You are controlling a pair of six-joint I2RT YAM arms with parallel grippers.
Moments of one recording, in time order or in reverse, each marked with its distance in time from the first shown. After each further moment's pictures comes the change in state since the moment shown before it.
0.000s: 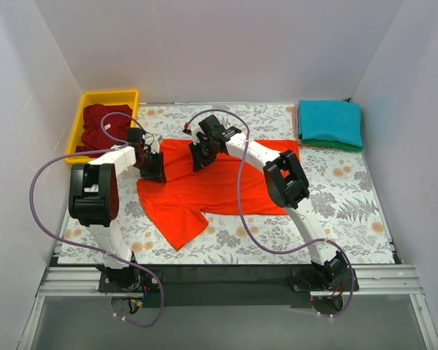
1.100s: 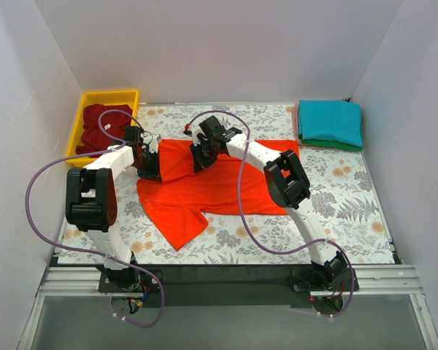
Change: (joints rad) left arm -0.004 -0.058 0.005 -0.069 -0.029 0.026; right arm 0.000 -0.012 -0.024 0.004 -0.008 0.000
